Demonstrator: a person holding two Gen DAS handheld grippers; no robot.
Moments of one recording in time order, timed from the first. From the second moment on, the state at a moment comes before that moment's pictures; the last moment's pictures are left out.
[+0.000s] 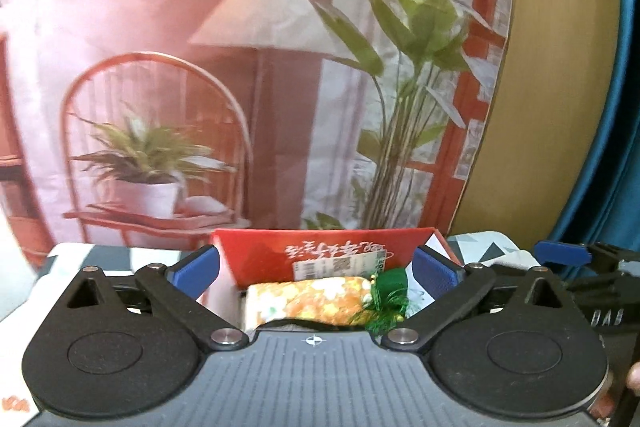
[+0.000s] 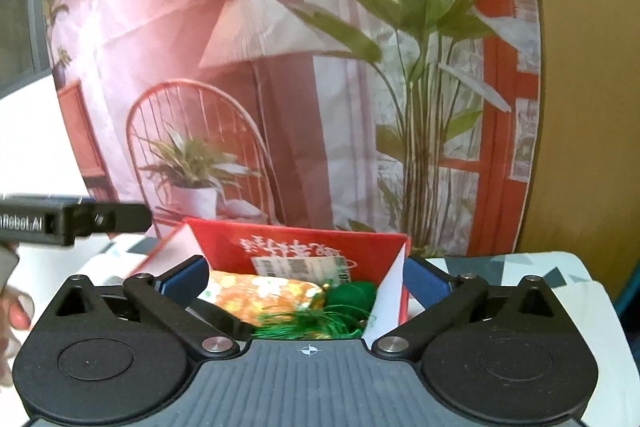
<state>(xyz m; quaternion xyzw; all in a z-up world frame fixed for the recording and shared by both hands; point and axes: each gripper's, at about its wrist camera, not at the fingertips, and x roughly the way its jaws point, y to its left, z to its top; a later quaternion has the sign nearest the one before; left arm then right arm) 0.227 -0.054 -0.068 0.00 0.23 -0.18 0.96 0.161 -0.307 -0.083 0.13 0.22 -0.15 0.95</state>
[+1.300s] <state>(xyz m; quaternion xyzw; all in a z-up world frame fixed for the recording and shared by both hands) -0.062 0.023 0.036 0.00 0.10 -0.05 0.99 -0.052 -0.143 0.062 0.08 0.13 -0.19 0.97</state>
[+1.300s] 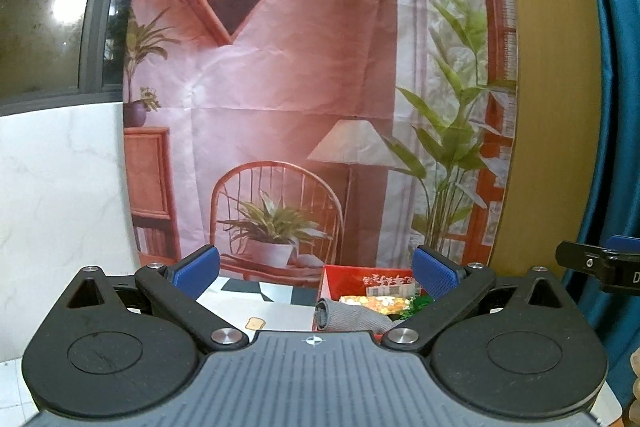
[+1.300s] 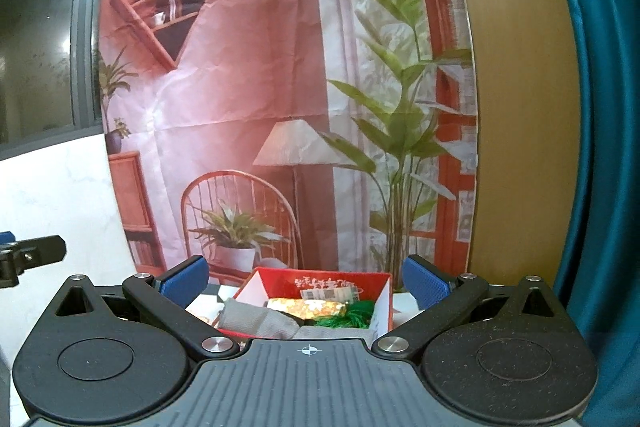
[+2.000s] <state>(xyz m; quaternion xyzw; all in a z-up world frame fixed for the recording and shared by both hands) -0.061 0.027 0.037 -0.01 0.11 -0.03 0.99 -0.054 -0.140 0.068 0.07 0.12 -0.20 0.97</state>
